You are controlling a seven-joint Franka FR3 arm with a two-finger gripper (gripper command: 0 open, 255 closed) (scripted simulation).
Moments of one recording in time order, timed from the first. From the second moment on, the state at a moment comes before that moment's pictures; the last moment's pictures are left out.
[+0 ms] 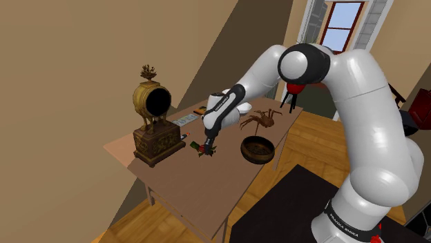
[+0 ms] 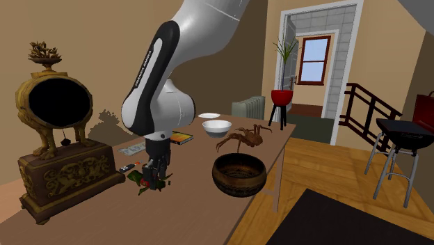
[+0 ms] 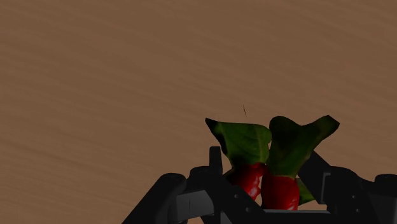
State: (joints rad) arm -0.05 0.68 0.10 -1.91 0.02 2.65 -0.56
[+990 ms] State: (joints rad) arm -0.05 0.51 0.11 -1.95 0.03 2.52 -0.56
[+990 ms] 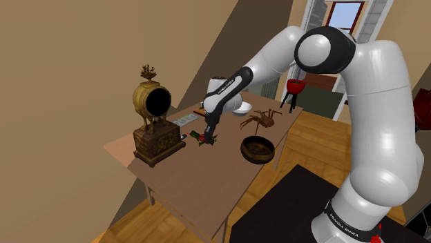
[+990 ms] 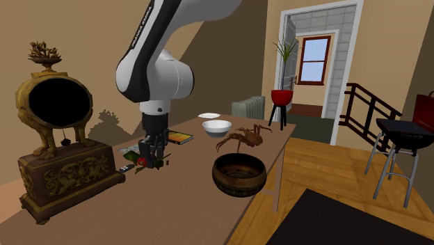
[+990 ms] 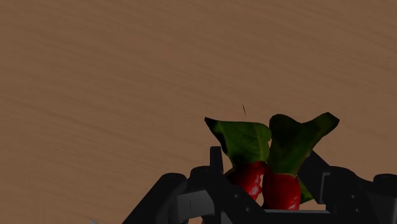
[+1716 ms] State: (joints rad) arm -0.07 0.40 0.11 -1.96 0.04 2.42 -0.57
